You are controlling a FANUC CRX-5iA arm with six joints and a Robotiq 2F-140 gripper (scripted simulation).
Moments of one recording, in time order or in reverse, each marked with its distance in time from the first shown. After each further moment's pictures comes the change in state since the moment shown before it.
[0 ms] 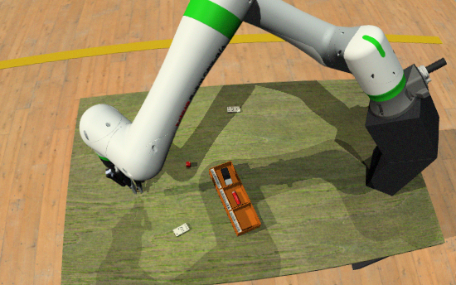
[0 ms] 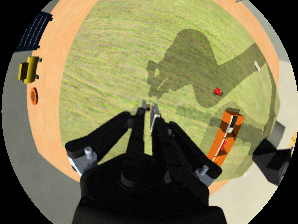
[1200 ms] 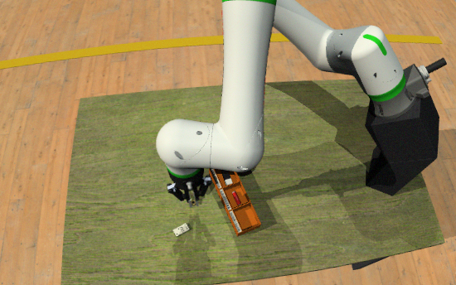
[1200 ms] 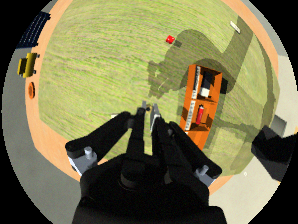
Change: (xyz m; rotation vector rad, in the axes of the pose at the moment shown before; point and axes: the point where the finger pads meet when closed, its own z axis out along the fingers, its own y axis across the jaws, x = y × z) arm -0.087 0.174 0.003 0.007 0.003 0.001
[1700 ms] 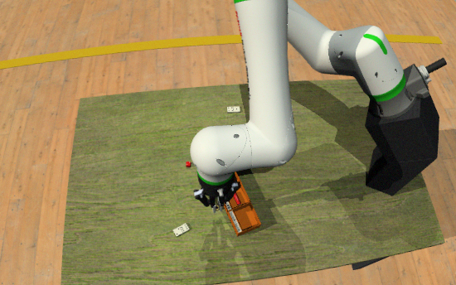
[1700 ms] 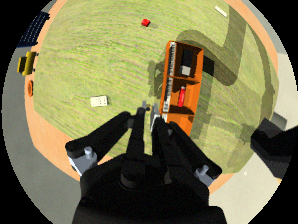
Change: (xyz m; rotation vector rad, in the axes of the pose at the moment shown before) arm -0.035 0.070 0.001 0.001 0.001 0.000
